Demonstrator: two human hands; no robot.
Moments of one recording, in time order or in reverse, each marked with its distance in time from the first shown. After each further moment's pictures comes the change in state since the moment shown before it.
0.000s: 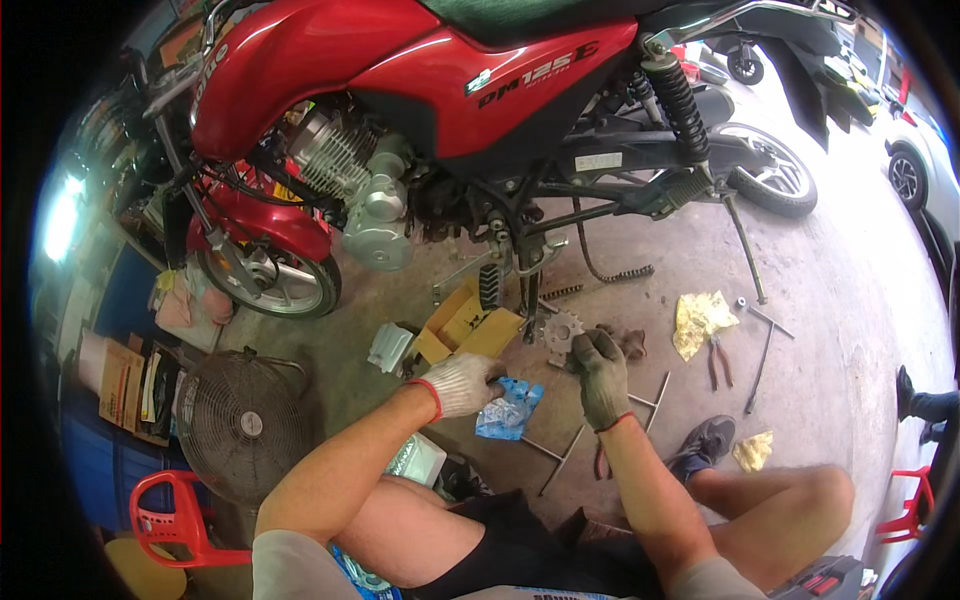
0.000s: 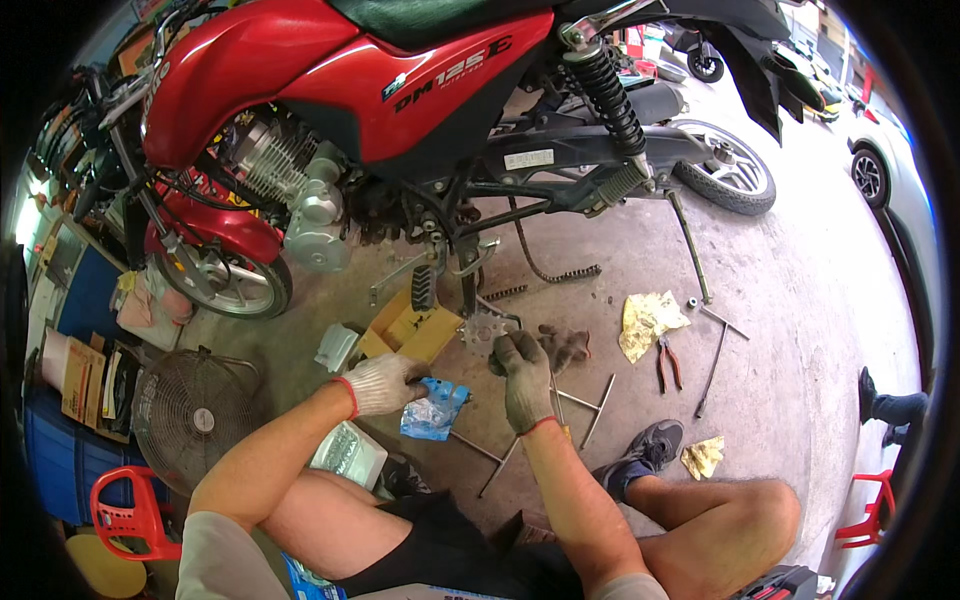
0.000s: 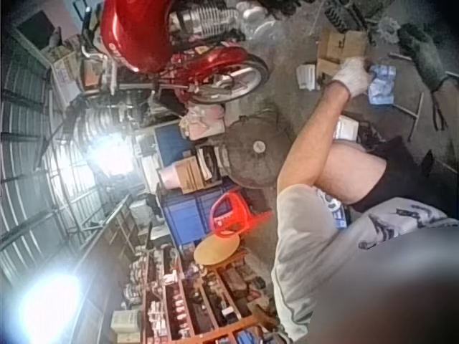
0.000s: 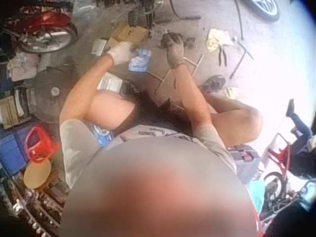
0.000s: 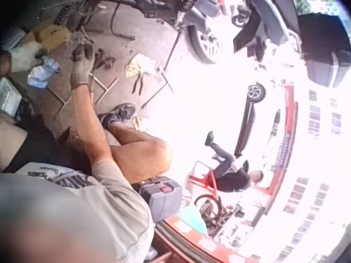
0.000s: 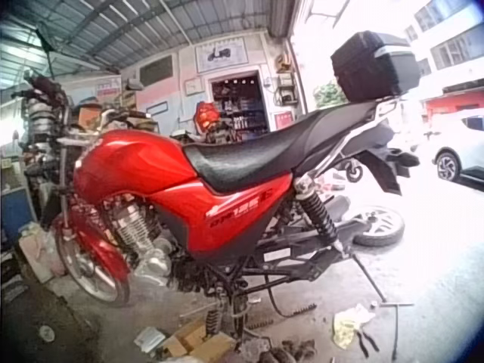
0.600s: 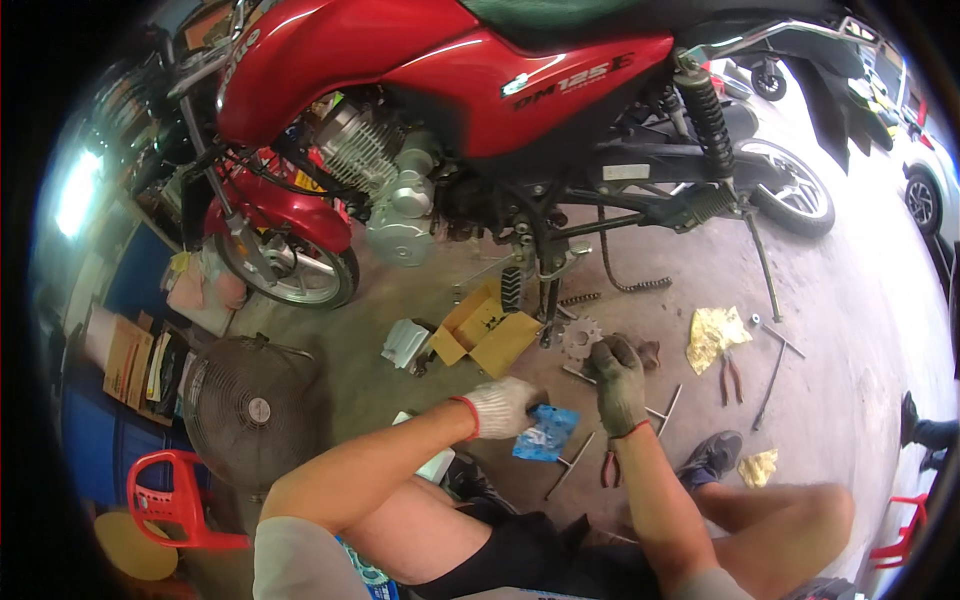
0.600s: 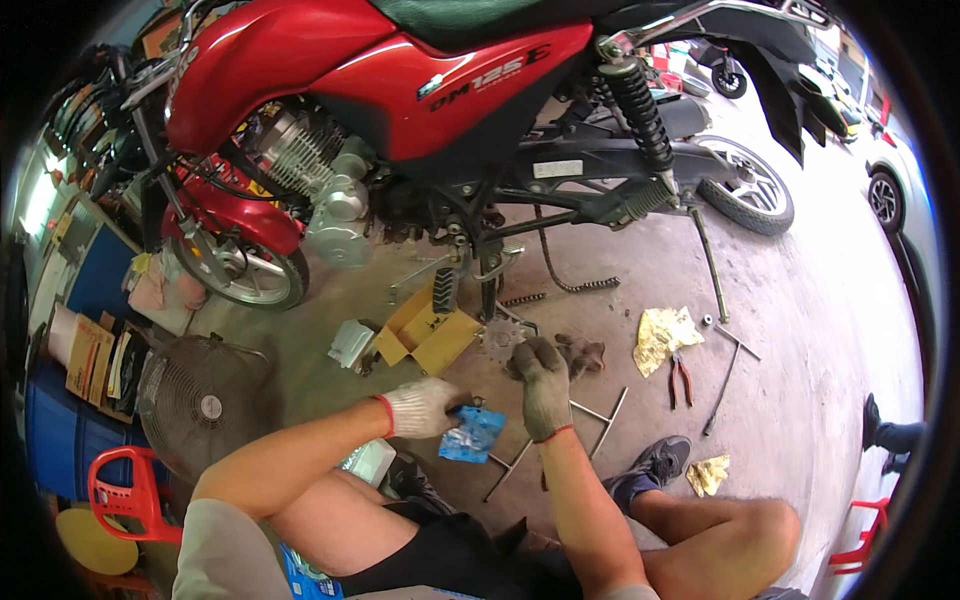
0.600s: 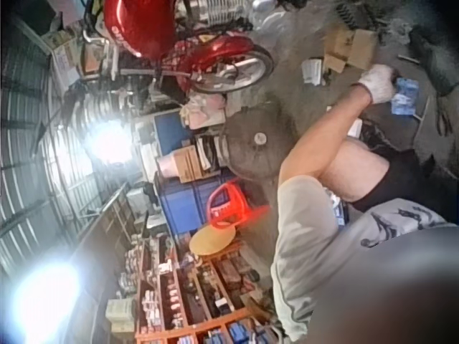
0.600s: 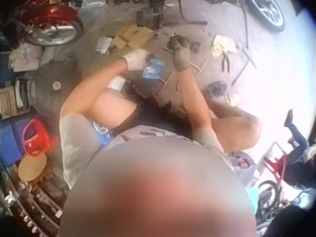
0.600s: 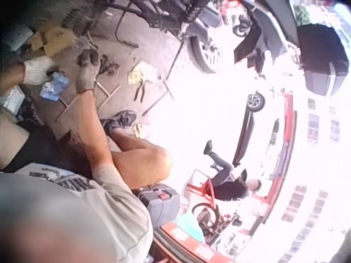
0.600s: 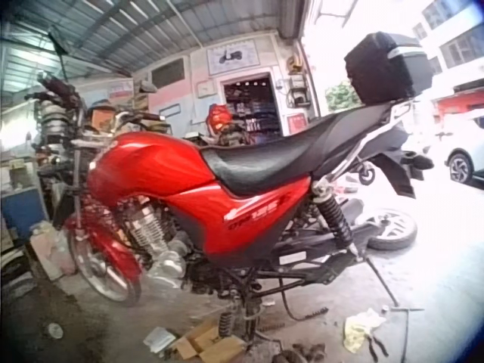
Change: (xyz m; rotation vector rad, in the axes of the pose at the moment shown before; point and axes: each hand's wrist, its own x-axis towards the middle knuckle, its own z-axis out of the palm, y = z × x) left_hand 0.006 0.014 0.032 0.013 -0.093 0.145; right_hand -0.005 -0.011 0.005 -0.111 -0.027 -0.034
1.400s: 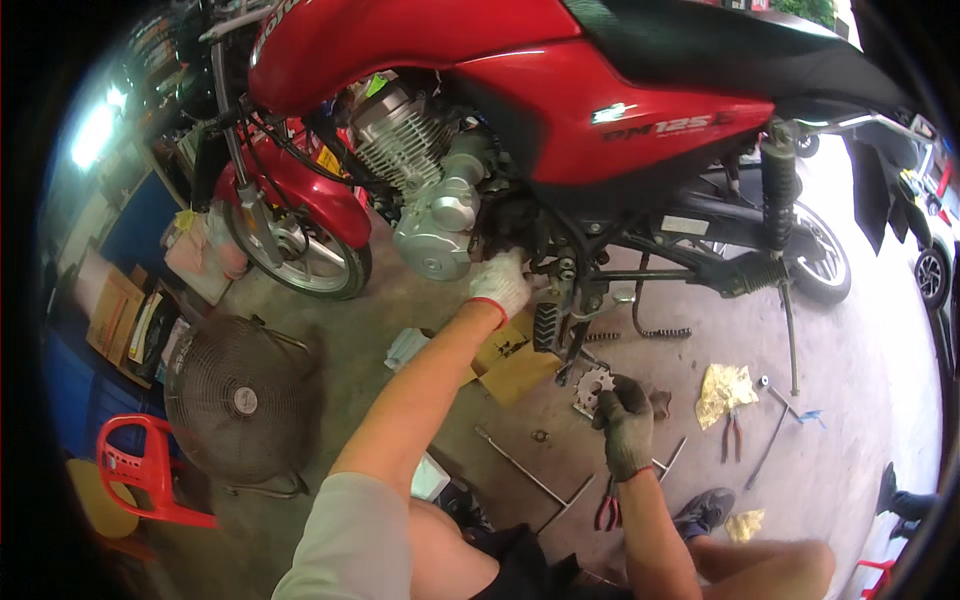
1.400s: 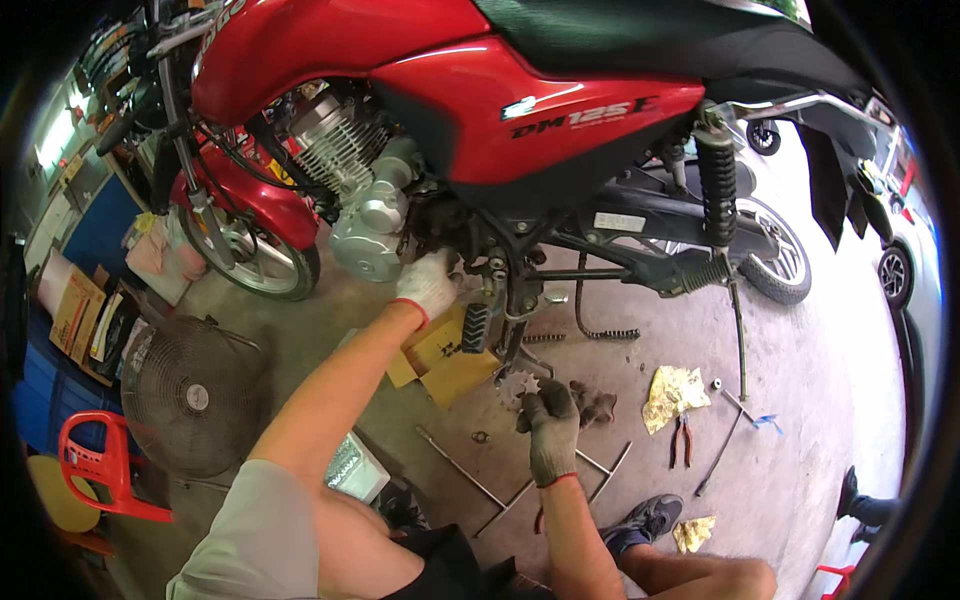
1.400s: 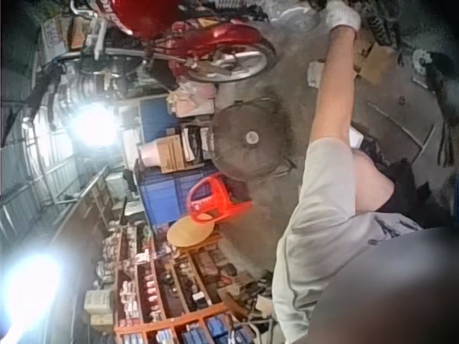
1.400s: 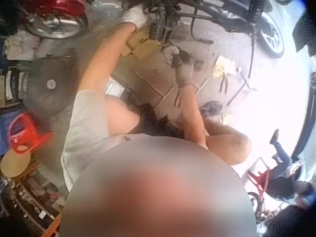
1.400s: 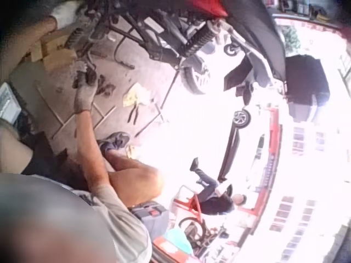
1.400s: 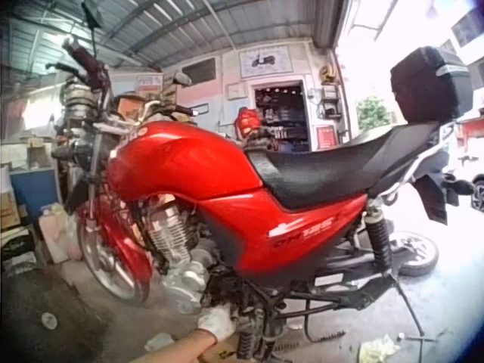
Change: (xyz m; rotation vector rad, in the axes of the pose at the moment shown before) left_hand 0.100 -0.135 -0.122 -0.087 0.860 -0.417; right_hand 0.022 0.012 0.035 -0.186 0.073 0.064
